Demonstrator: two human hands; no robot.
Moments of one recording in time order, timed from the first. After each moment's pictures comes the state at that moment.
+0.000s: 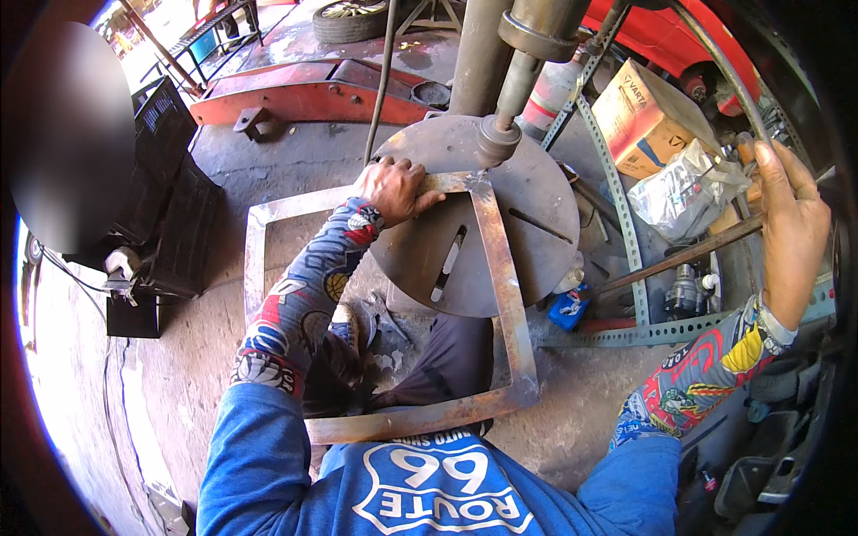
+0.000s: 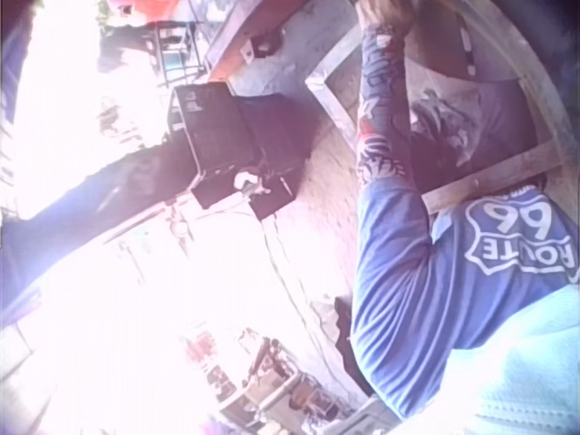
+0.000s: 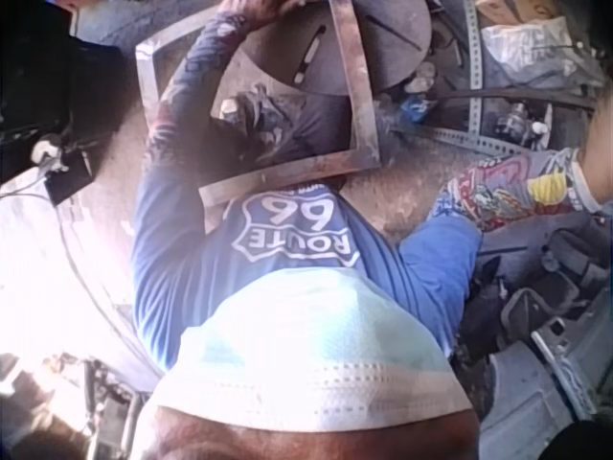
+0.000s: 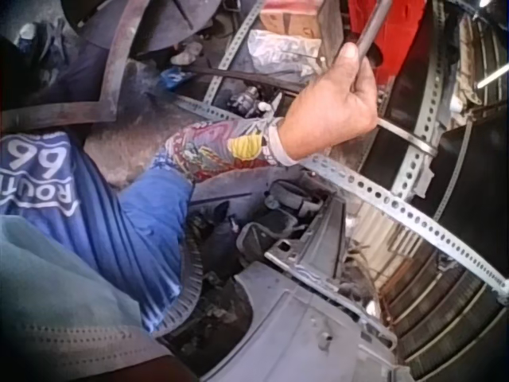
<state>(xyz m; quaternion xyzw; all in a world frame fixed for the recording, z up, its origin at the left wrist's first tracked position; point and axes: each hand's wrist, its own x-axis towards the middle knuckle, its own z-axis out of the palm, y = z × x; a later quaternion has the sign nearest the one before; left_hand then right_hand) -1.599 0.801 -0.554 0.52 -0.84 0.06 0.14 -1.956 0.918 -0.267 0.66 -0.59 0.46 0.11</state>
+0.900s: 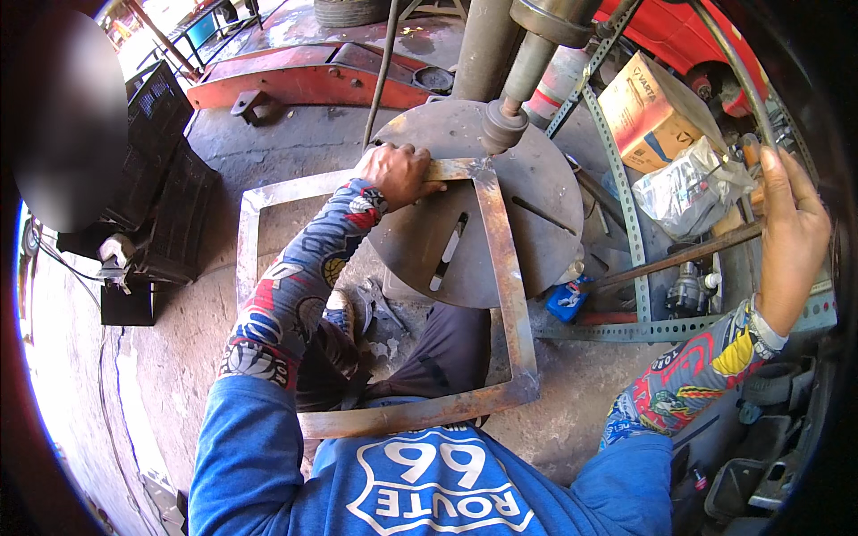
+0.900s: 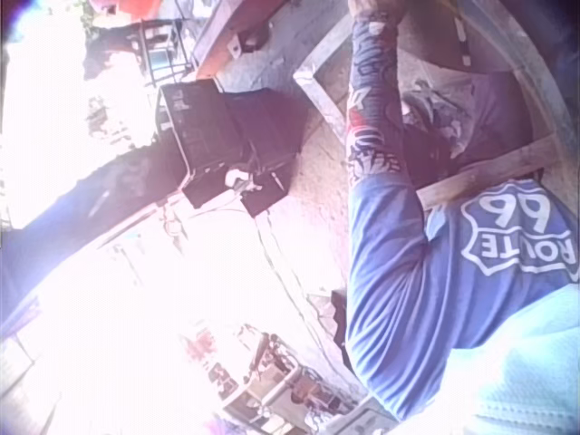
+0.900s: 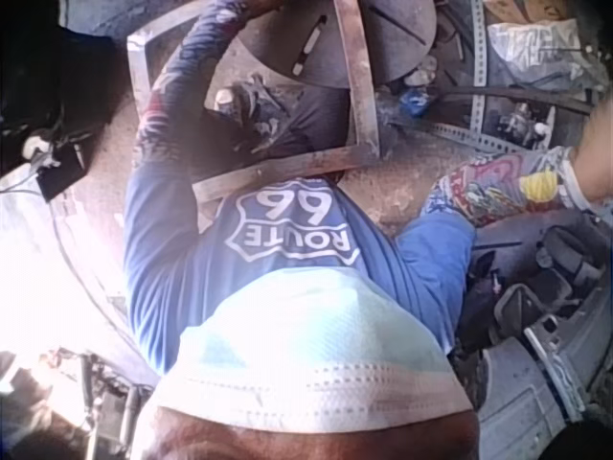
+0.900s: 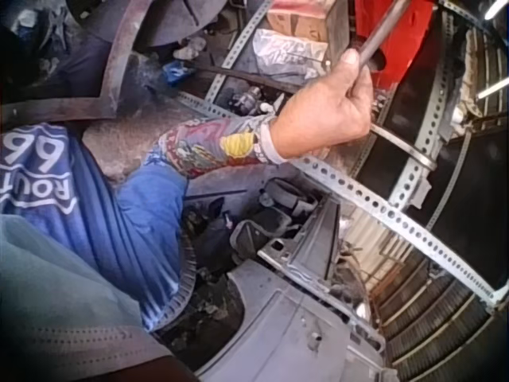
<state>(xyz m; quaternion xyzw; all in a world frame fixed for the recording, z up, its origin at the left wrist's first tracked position) -1.606 0.800 -0.548 0.53 -0.84 0.05 0.09 -1.961 0.911 -0.284 0.65 -0.60 0.45 0.16</state>
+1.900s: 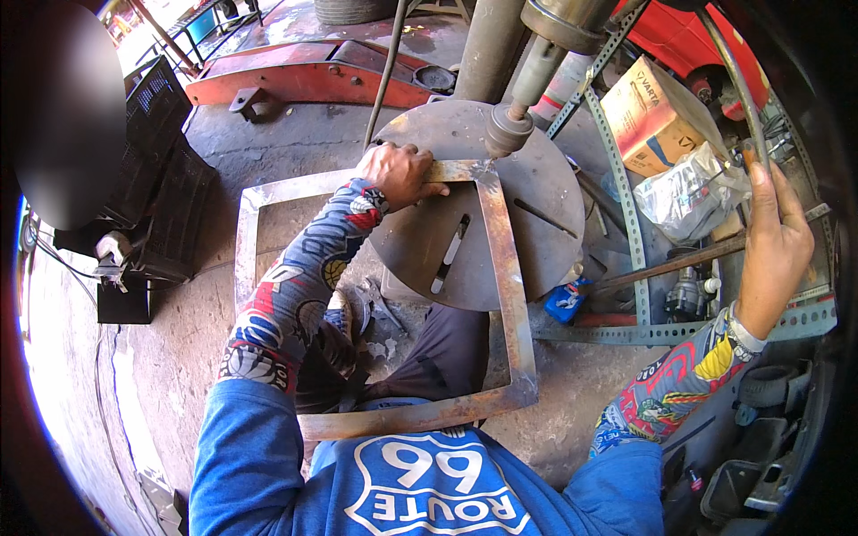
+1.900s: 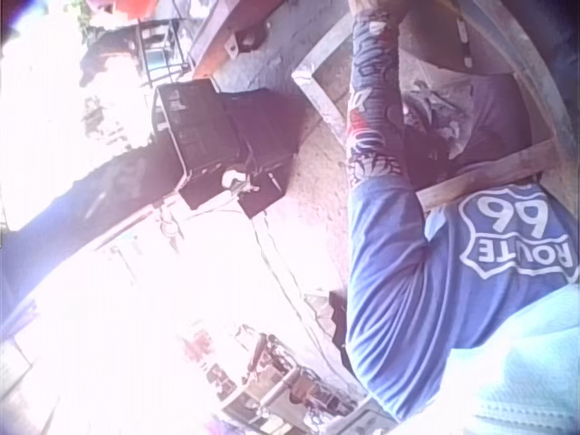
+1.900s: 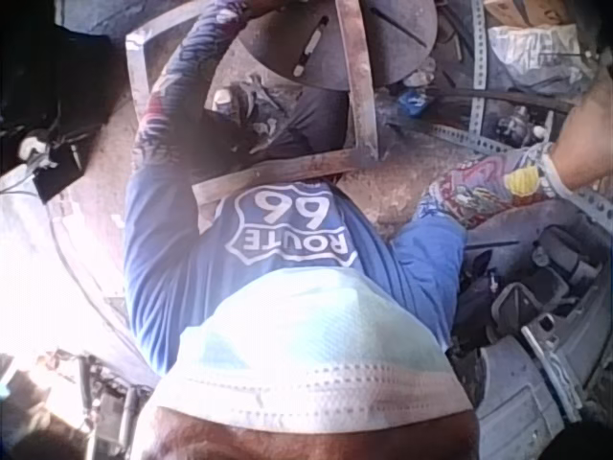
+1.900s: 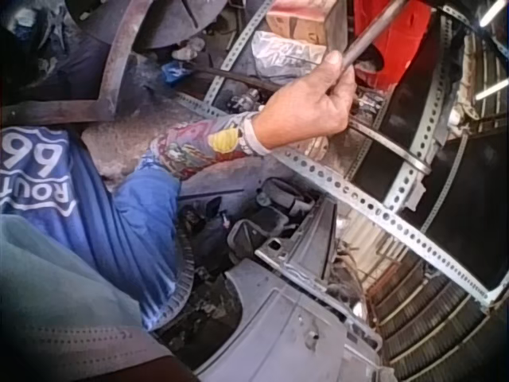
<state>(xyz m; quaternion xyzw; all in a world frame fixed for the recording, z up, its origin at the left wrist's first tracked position) -1.604 0.797 -0.549 0.53 -0.84 0.03 0.10 -1.950 0.909 -0.303 0.61 -0.63 0.41 0.26</state>
